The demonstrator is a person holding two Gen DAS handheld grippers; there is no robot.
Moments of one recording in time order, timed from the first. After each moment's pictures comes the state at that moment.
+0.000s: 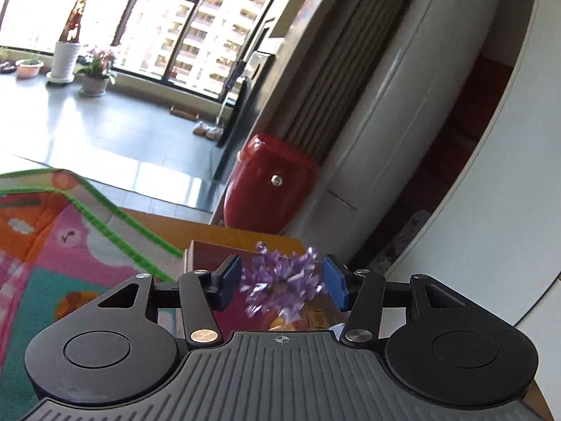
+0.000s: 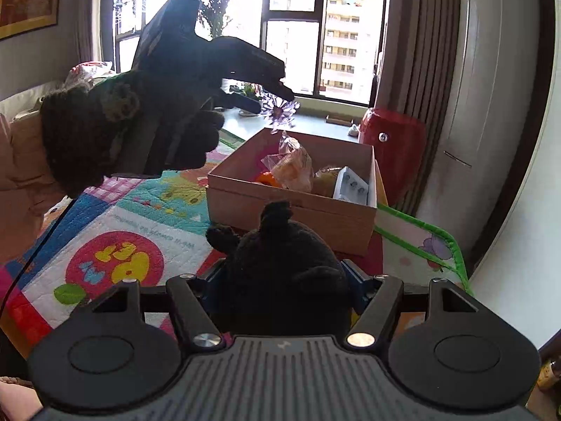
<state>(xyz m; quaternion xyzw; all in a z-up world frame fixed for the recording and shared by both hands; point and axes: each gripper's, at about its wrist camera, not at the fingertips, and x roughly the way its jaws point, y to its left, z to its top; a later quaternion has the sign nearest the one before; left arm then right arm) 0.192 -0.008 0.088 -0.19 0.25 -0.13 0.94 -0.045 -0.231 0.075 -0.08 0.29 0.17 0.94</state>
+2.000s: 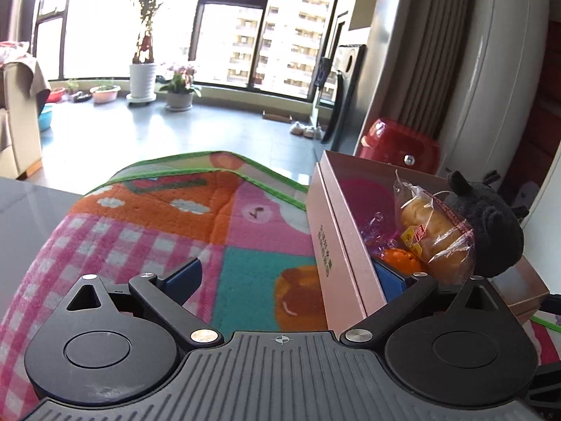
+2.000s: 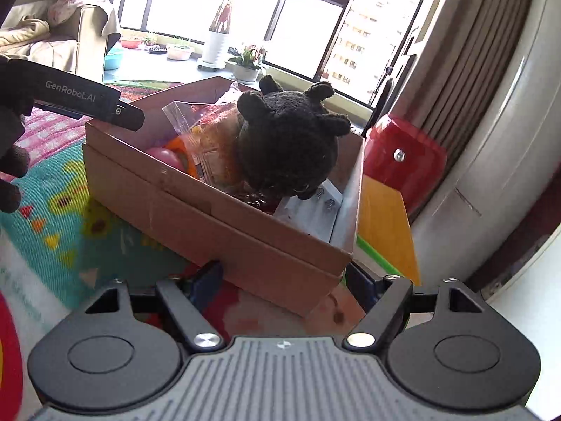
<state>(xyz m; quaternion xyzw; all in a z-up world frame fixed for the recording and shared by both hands) 0.170 0.099 0.017 -0.10 0.28 0.02 0.96 0.124 -0.126 0.012 -0.22 0.29 0.14 0.92</state>
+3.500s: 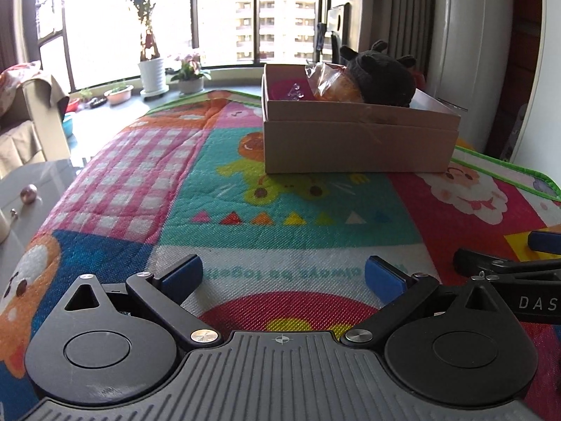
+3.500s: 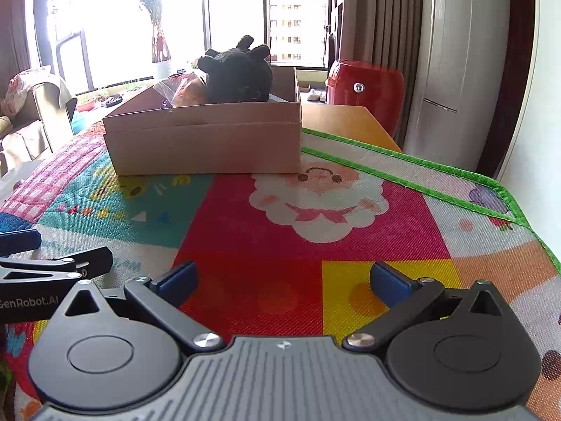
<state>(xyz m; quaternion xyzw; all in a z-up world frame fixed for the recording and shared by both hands) 0.032 0.006 -0.005 -0.02 0.33 0.05 0.94 0.035 -0.175 -0.012 -0.02 0.33 0.09 0.94</state>
